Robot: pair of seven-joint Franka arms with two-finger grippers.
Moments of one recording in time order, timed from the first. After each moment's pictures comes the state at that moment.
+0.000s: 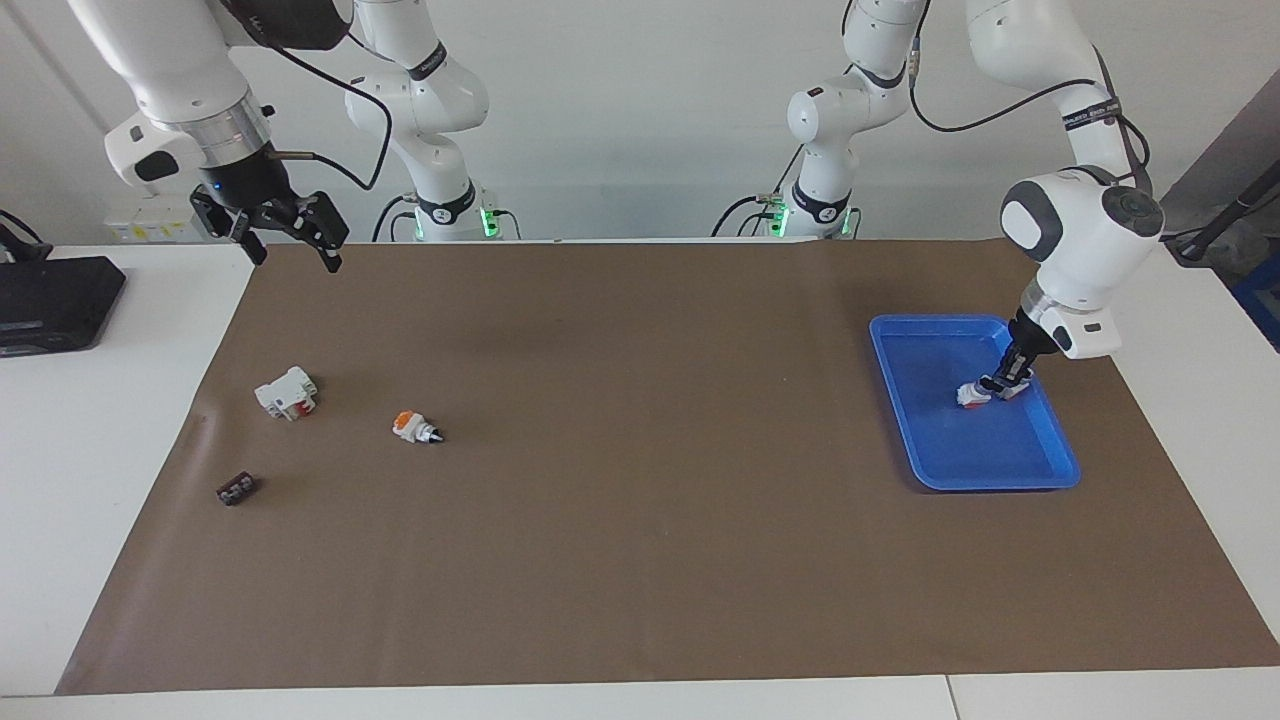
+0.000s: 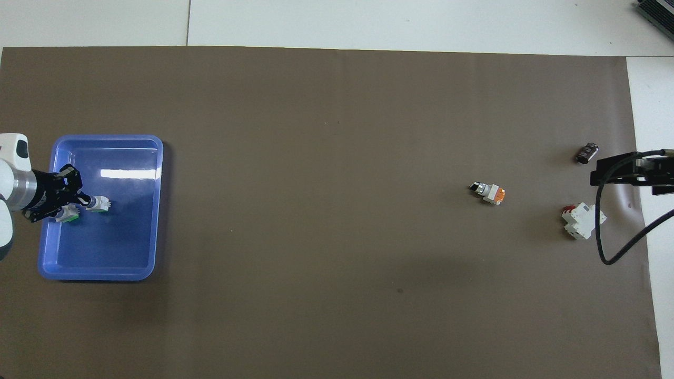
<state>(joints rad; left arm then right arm) 0.33 0.09 -0.15 -2.13 0.04 2.28 -0.66 0.08 -0.08 -0.11 -1.66 -0.01 1.60 0.14</state>
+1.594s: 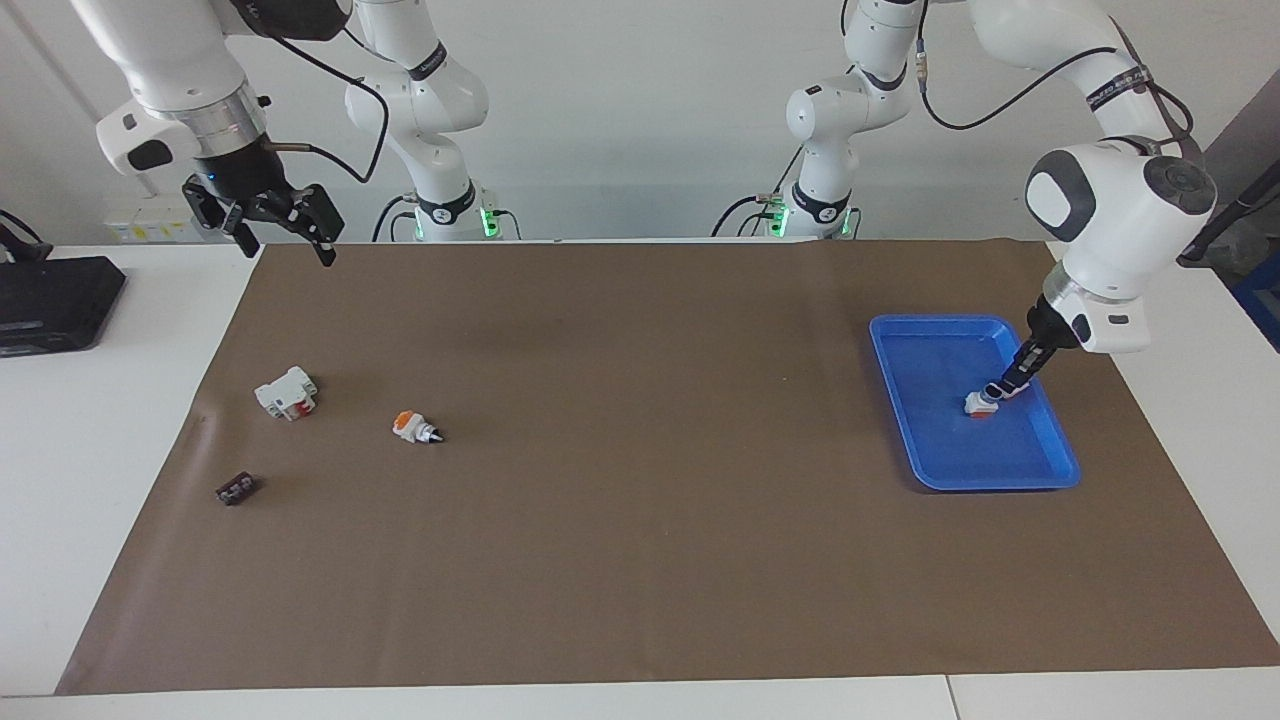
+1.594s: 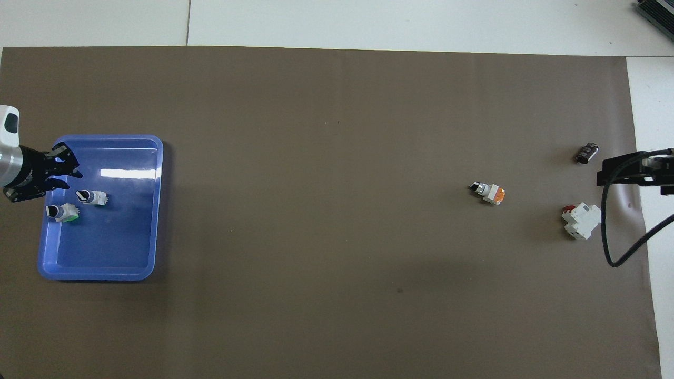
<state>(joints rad) 0.22 0.14 -0.16 -1.79 0.04 1.96 -0.58 0.08 -0.08 -0.10 -1.64 -0.03 1.57 0.14</state>
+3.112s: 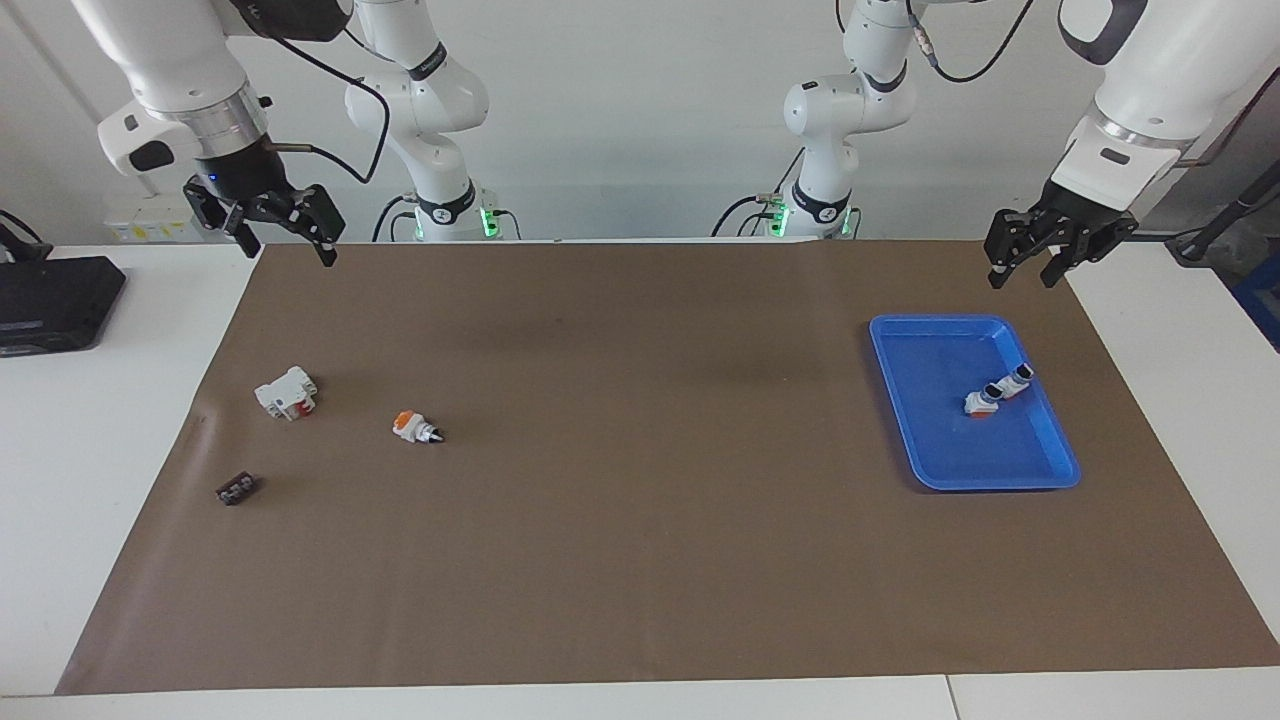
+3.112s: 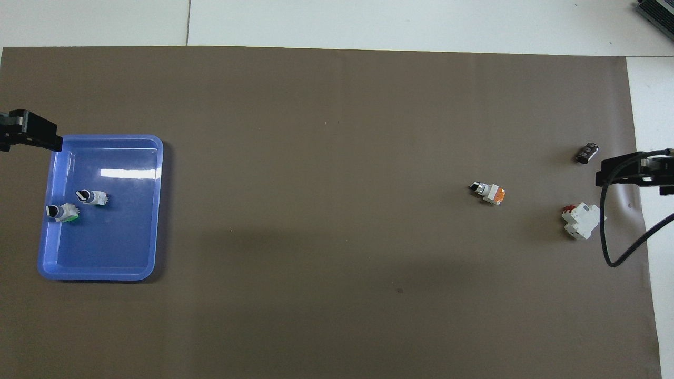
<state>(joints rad) 0.10 0.10 -0.16 -1.35 0.01 1.47 0.01 0.08 -0.08 -0.10 -1.64 -0.03 1.57 0.14</state>
